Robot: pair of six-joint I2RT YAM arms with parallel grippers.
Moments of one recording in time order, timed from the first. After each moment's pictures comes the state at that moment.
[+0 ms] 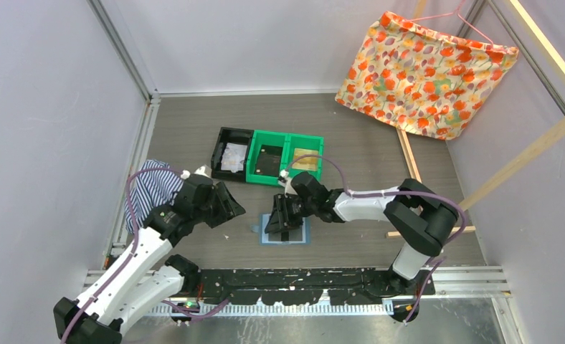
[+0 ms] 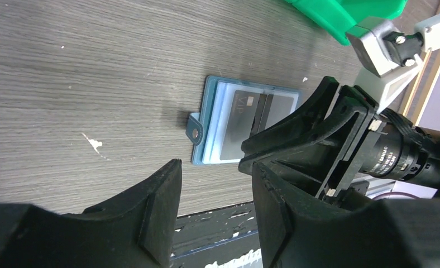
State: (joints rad) left arm -0.52 0.76 0.66 -0.72 0.05 -0.91; right arm 0.89 1.69 0.77 0.19 -0.51 0.85
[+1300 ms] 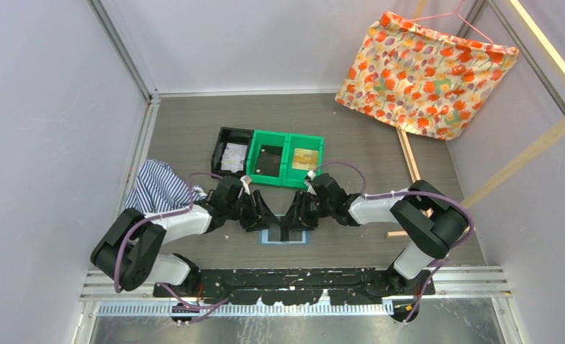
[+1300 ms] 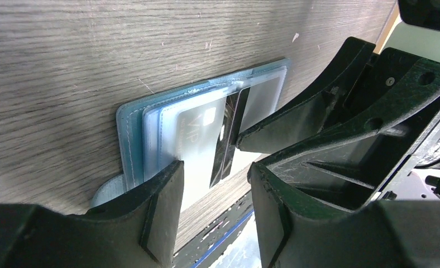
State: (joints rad) left arm -0.57 1.35 0.44 0.09 0.46 -1.00; right arm 0.77 1.62 0.58 0.30 -0.48 1.08
